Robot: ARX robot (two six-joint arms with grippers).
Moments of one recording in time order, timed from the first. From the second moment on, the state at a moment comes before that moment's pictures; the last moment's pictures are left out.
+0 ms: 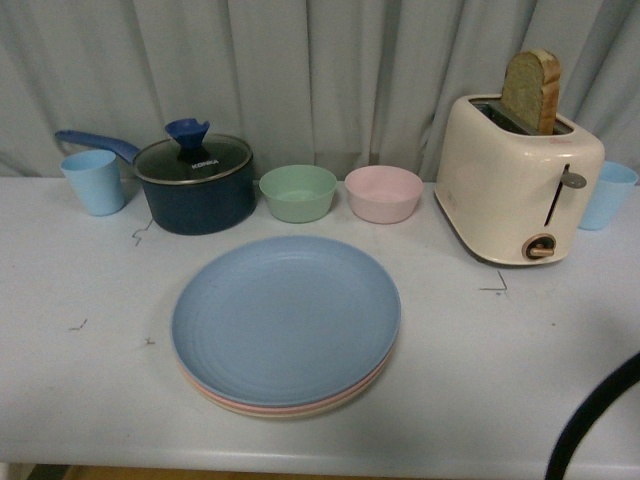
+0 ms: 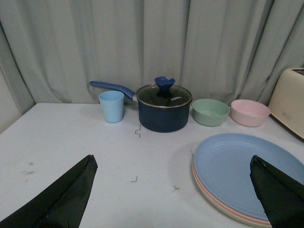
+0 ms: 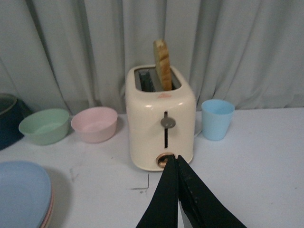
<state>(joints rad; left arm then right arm) 0.00 0.01 0.01 0.00 0.00 -0.01 0.17 1.58 0.27 1.27 0.17 0.01</state>
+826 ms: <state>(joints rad) 0.00 0.01 0.01 0.00 0.00 -0.01 -0.01 0.76 0.02 0.72 0.00 0.01</state>
